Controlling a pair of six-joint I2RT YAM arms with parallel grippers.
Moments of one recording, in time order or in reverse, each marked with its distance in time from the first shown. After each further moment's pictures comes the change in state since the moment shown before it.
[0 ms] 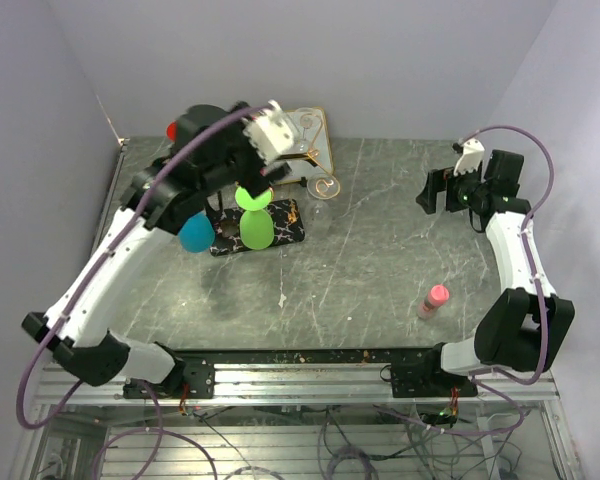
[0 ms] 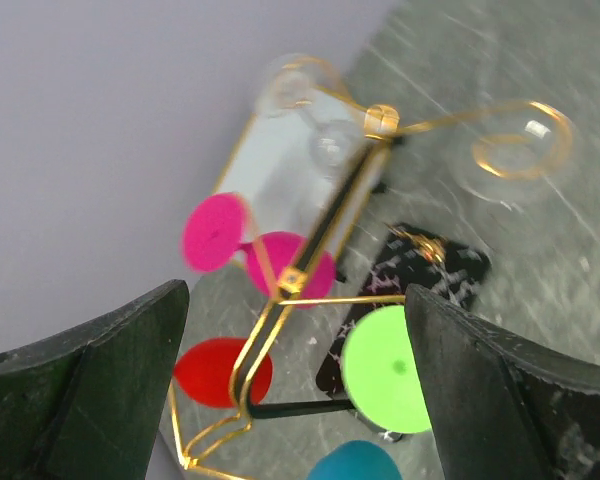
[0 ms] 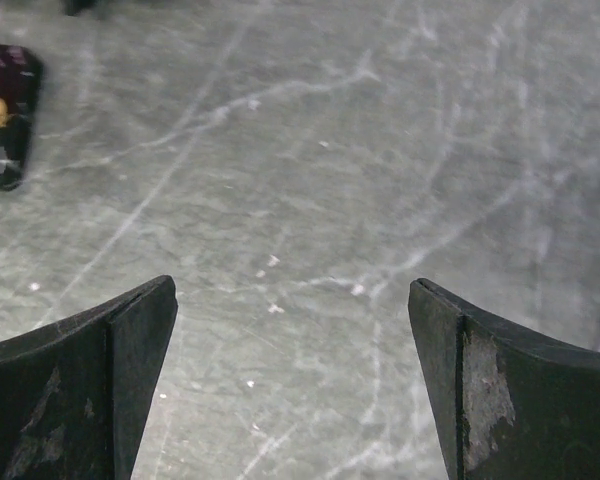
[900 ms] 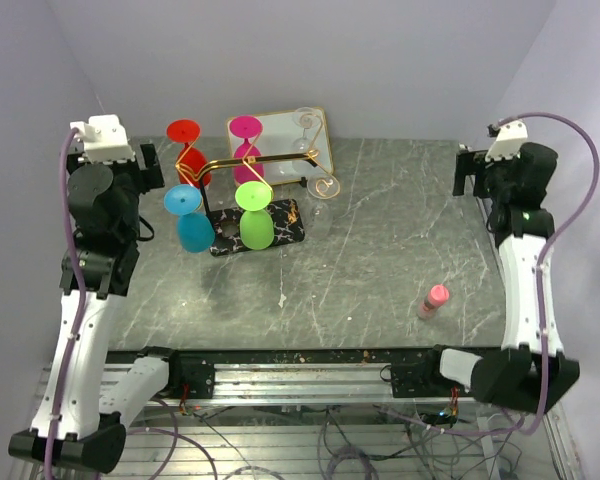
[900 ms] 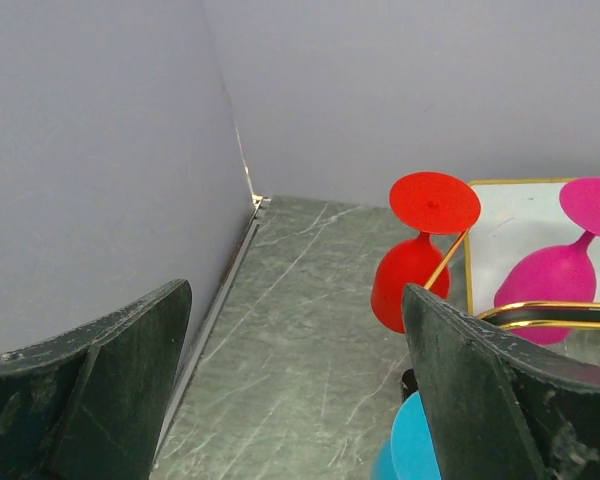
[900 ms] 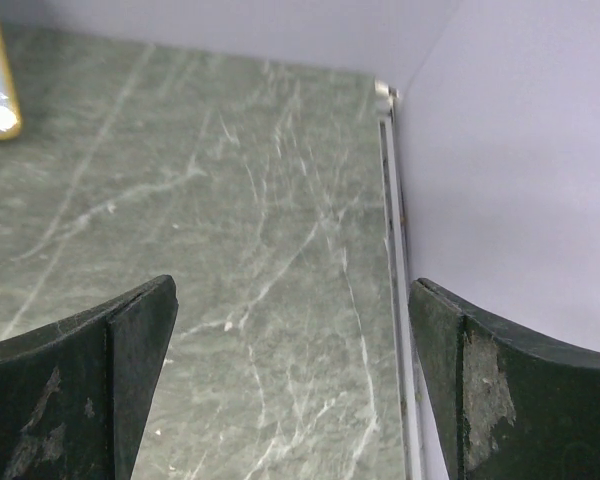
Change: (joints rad) left arm 0.568 -0.494 -0.576 0.480 -0.380 -0.550; right arm 0.000 -0.159 0.111 -0.002 0.416 0.010
